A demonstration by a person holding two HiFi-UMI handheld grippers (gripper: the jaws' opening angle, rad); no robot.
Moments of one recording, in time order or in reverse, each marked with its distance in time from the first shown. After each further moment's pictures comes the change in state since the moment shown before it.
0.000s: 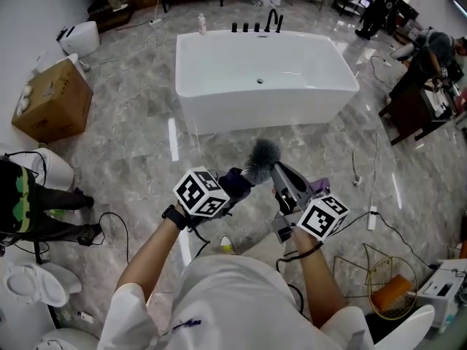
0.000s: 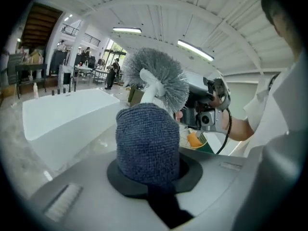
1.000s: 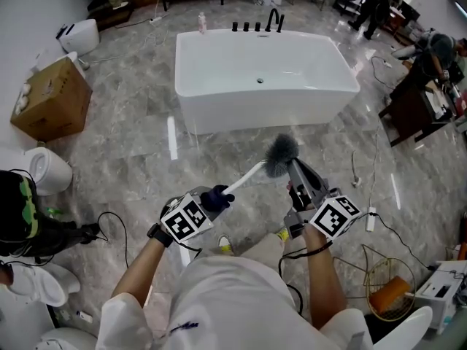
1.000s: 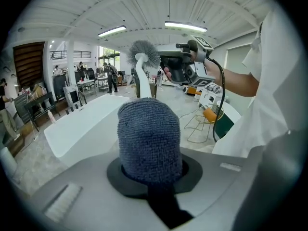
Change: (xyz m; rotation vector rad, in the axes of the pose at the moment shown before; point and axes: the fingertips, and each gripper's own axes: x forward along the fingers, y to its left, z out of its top) left arm -0.028 0.014 -0.067 0.257 0.128 0.221; right arm -0.013 -0.028 0.029 -0.040 -0.052 -0.073
